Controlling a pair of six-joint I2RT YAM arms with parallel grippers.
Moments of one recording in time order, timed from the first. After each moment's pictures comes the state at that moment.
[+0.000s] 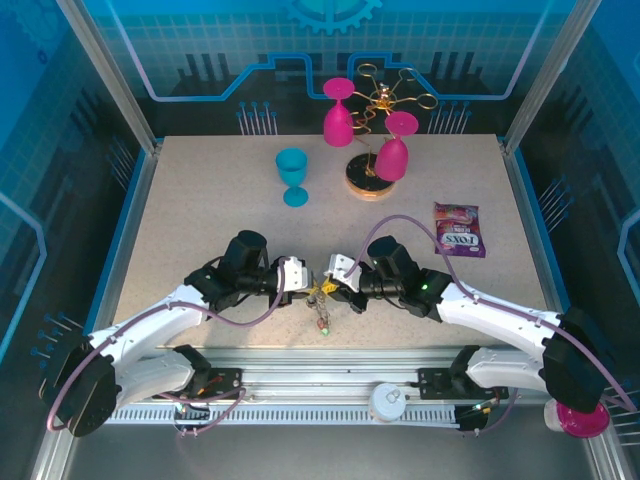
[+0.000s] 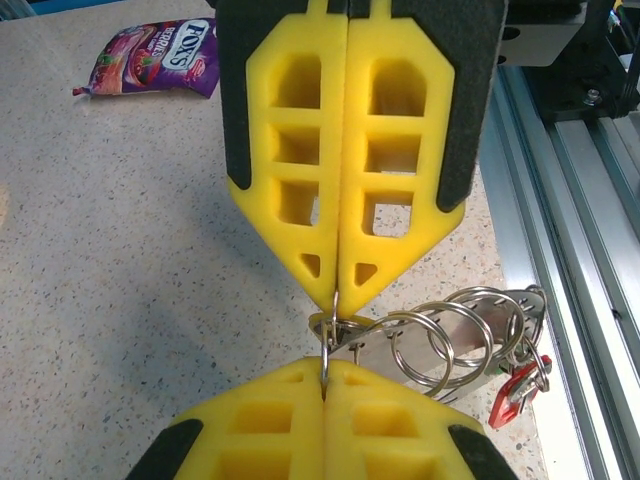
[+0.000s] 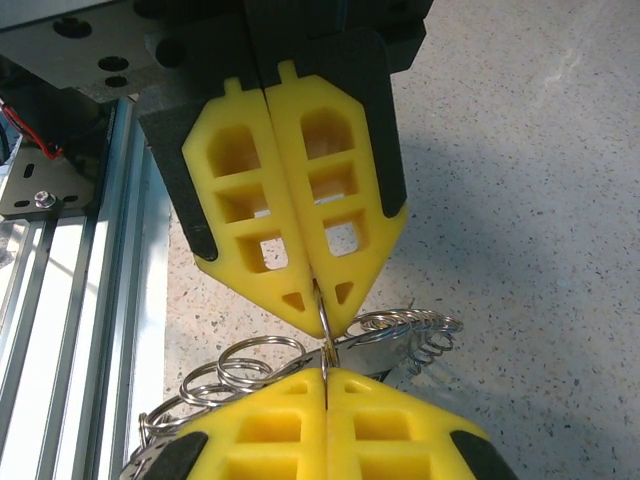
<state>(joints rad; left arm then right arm) -0.59 1.08 0.60 -0.18 0.64 0.64 0.83 1.17 0.67 -0.08 -0.41 -0.33</state>
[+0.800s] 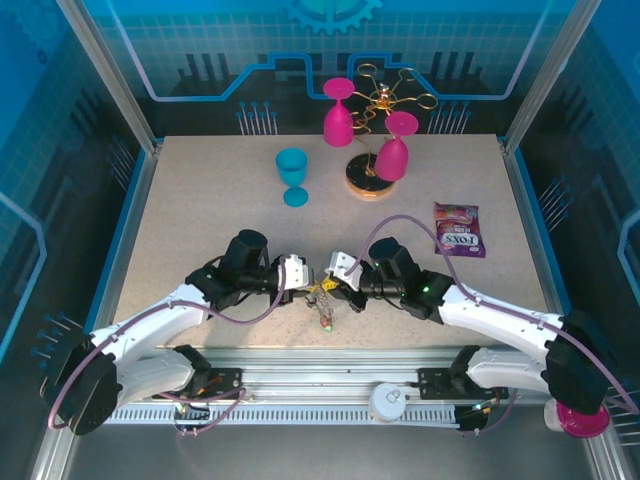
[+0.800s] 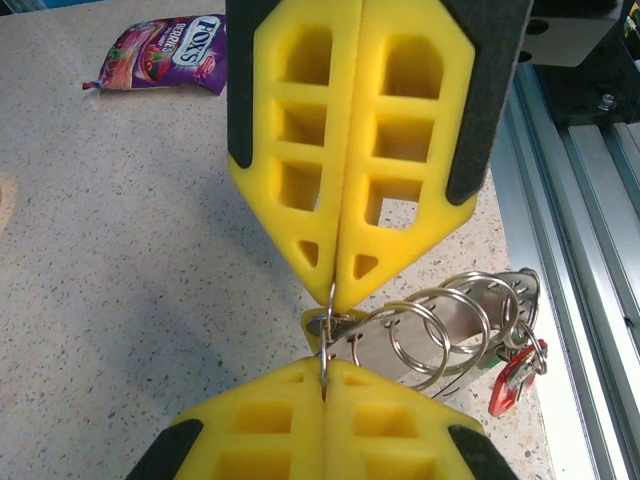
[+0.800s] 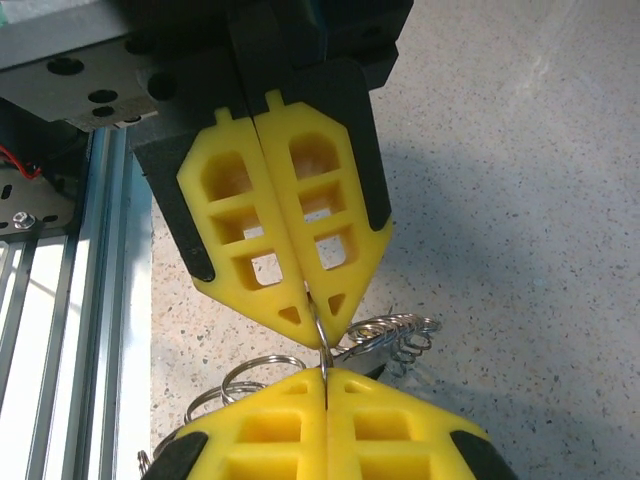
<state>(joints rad) -0.59 1.09 0.61 -0.16 0.63 0.62 0.84 1.15 0.65 -0.04 -0.36 -0.29</state>
